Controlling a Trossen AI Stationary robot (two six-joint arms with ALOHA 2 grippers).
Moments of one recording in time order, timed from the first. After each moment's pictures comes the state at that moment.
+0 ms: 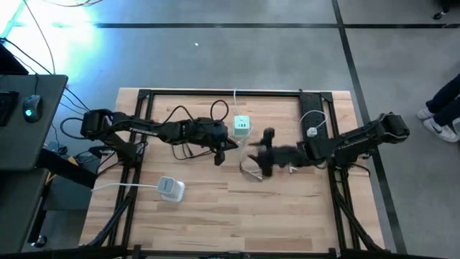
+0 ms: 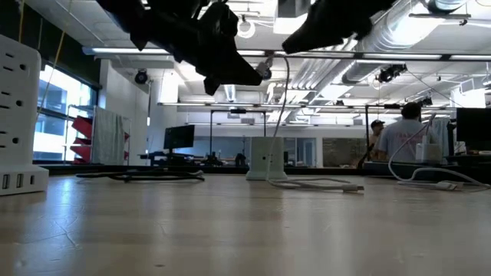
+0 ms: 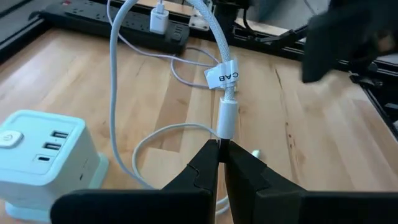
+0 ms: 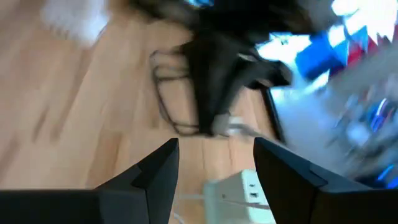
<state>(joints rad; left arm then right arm) 0.08 1.55 0.90 0.20 0.06 -0.14 0.18 1.37 0.90 -0.06 0.45 -0.22</state>
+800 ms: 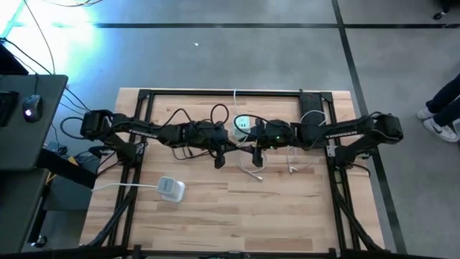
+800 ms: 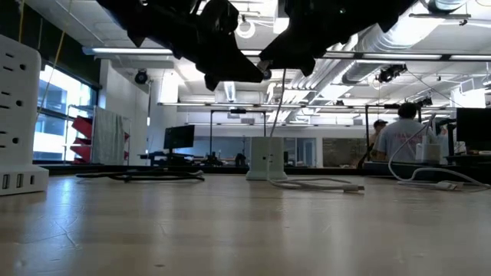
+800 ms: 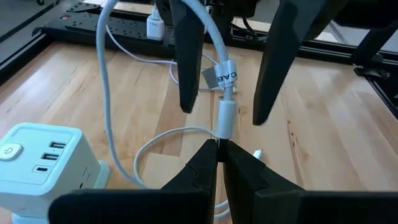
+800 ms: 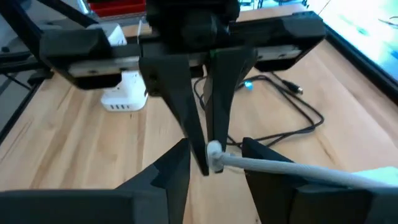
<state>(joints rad) 0.05 1.55 0.90 0.21 0.01 -0.10 -0.03 1.44 0.90 0.08 0.00 0.10</state>
